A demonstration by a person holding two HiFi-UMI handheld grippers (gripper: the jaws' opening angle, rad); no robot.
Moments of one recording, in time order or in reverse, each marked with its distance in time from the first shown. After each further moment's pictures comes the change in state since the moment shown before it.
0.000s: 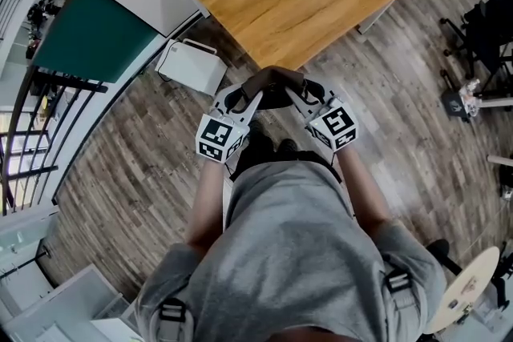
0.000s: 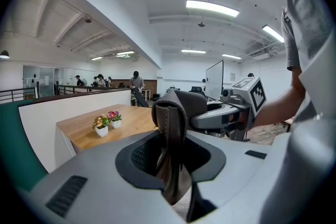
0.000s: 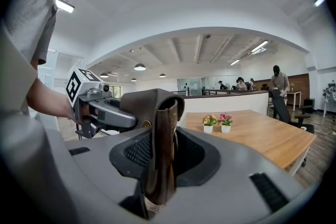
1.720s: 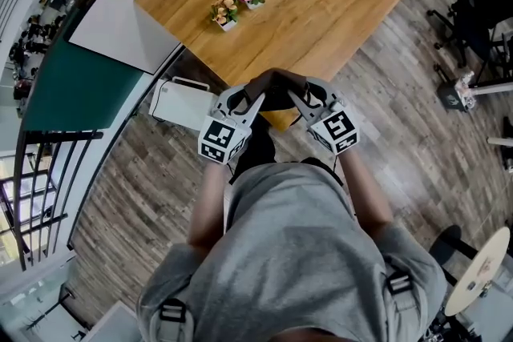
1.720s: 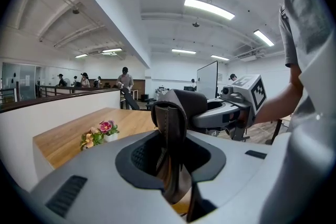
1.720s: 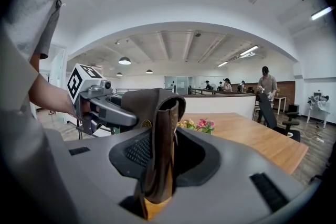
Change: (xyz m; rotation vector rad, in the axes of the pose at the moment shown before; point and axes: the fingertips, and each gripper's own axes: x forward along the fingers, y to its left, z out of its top) left arm 0.126 0.136 0.038 0.046 -0.001 -0.168; right arm 0.111 -0.132 0.027 -0.015 0.036 -0.166
